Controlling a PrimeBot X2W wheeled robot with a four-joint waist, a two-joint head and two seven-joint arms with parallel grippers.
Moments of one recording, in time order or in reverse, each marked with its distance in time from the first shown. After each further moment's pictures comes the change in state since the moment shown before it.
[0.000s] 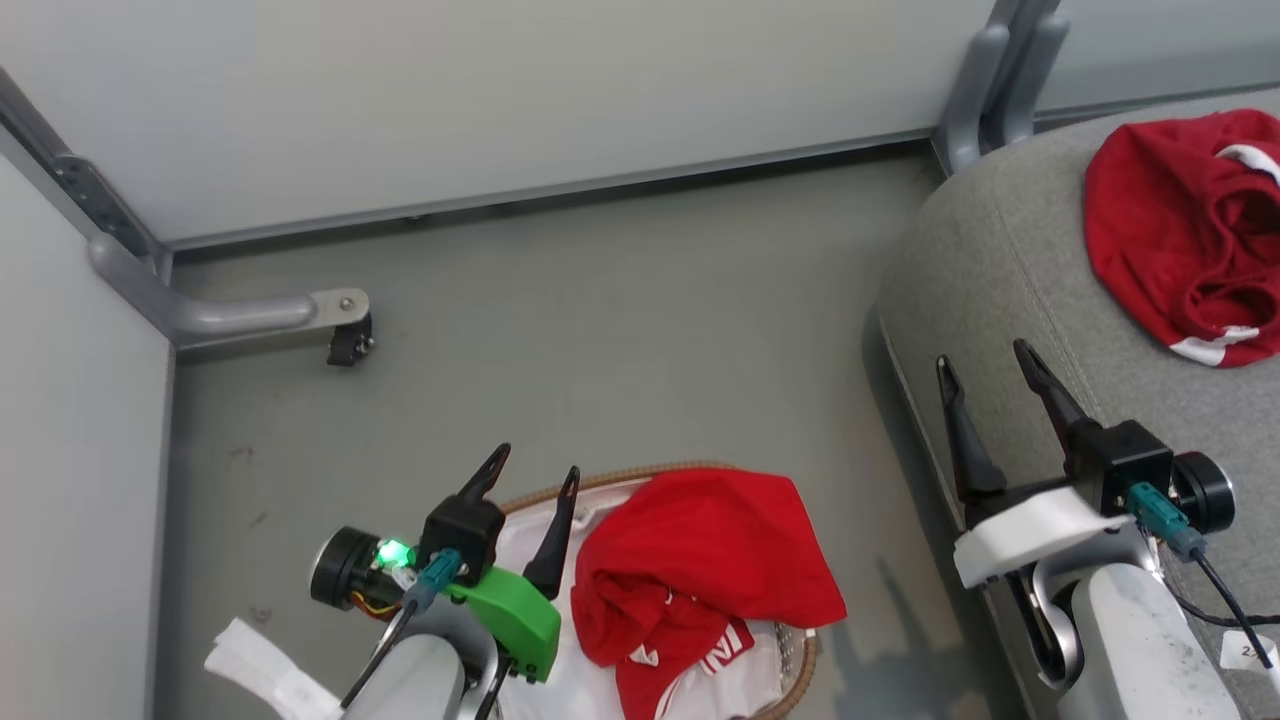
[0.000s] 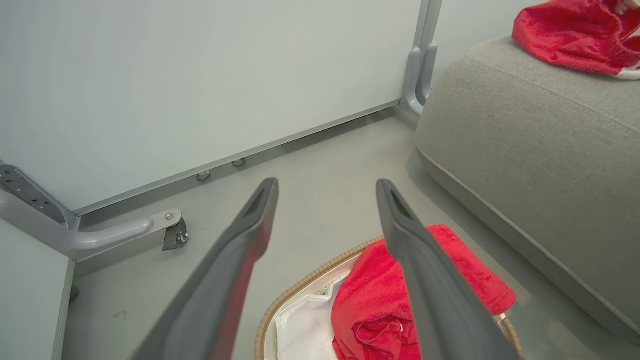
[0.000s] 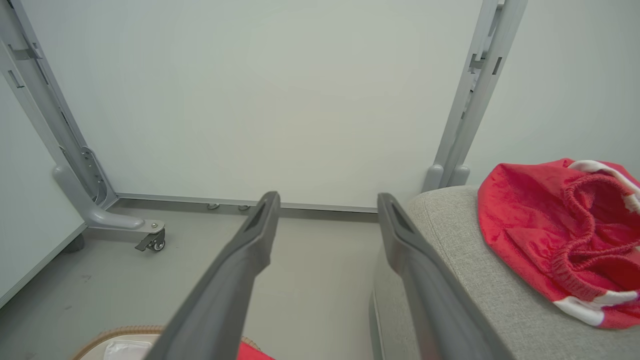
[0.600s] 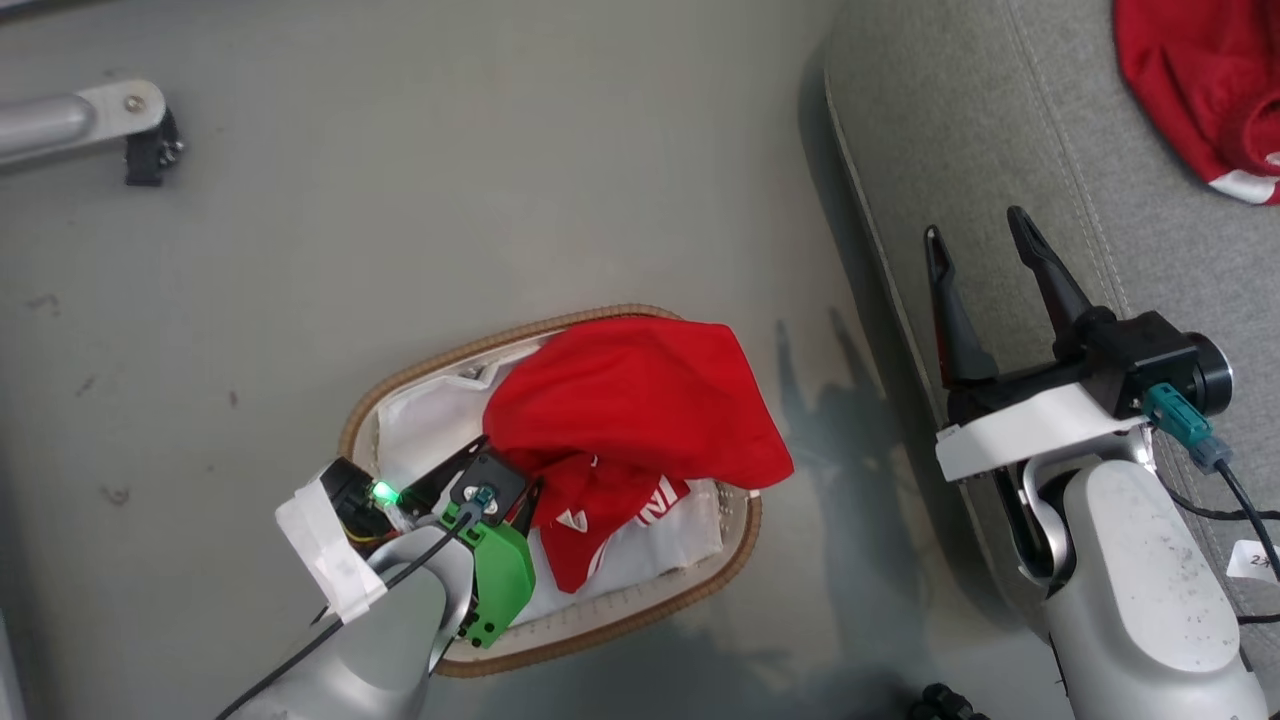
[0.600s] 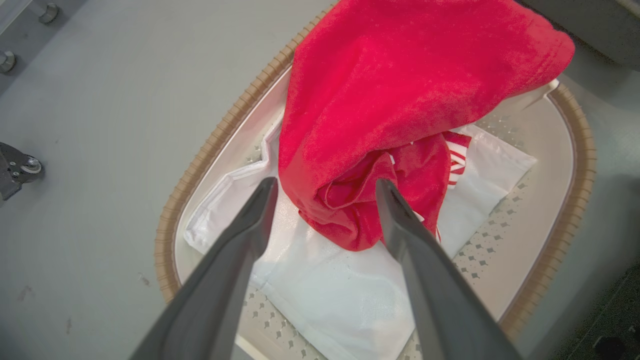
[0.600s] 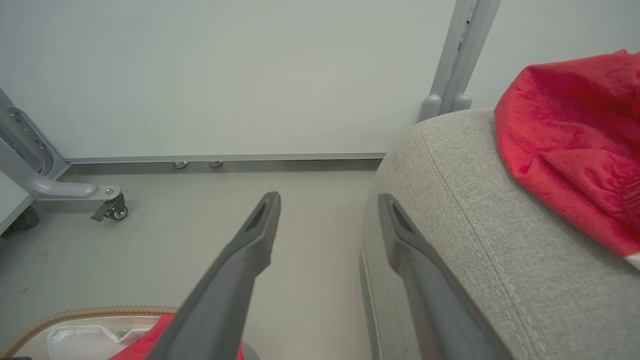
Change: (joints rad) left arm -0.346 0.008 -0.230 0.550 0.103 -0.012 0.019; right arm -0.160 -0.001 0.039 -0.050 0.061 0.000 0.000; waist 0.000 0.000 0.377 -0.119
